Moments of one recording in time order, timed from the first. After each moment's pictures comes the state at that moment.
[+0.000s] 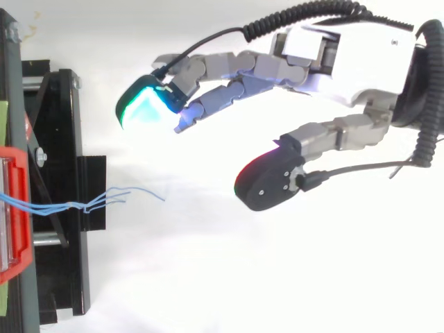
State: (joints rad) arm 0.11 -2.15 -1.48 -2.53 -1.33 -0.24
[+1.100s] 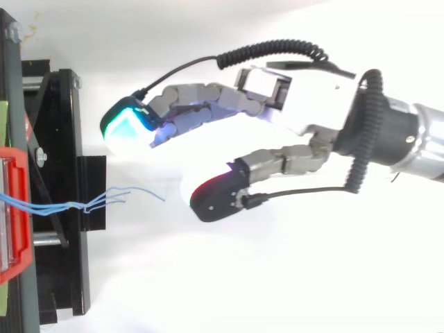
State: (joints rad) arm 0.16 -2.29 -1.46 -2.38 -1.21 -0.30
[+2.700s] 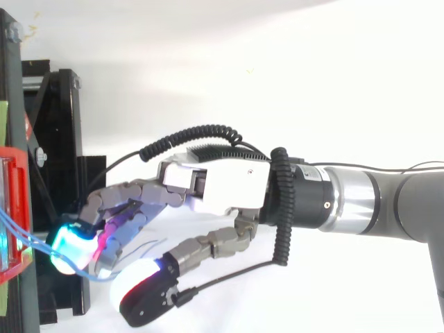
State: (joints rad) arm 0.22 -2.47 -1.23 -2.36 -1.26 -0.22
